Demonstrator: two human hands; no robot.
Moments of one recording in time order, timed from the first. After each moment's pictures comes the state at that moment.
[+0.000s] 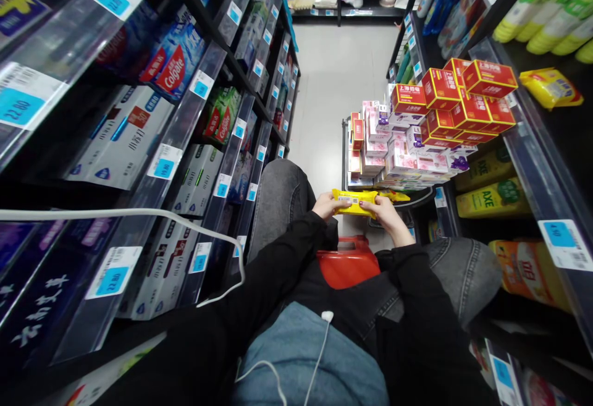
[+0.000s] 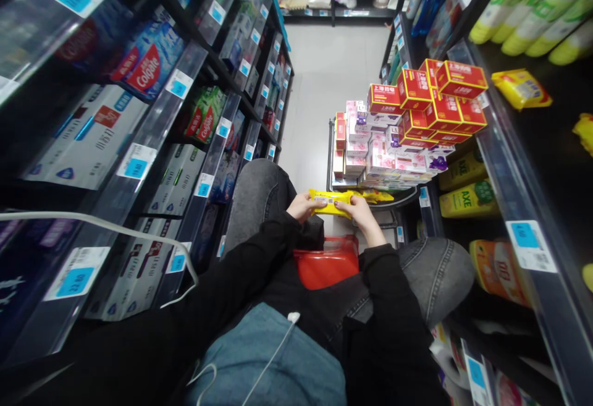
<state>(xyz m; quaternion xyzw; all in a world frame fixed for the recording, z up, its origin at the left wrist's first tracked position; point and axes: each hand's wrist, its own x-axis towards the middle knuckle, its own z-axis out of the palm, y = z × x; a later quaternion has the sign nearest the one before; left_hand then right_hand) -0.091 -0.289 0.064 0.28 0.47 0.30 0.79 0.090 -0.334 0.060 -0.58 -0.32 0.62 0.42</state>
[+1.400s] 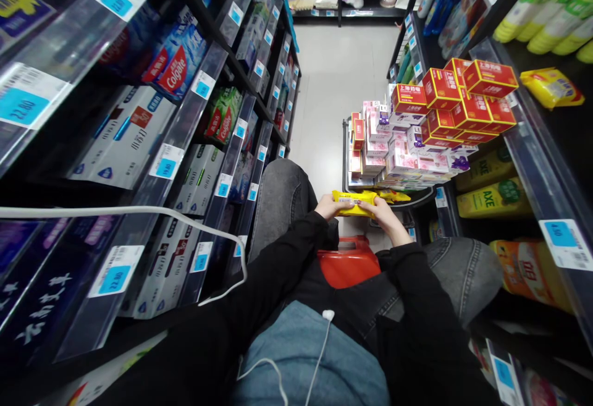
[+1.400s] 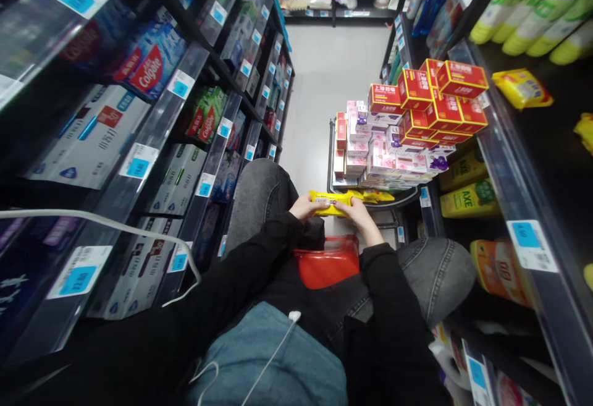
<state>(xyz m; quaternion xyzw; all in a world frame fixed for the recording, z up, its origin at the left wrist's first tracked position) -0.089 -0.290 0.058 0.31 0.50 0.27 0.76 0.081 -0.335 0.061 -0.59 -0.30 0.64 0.40</state>
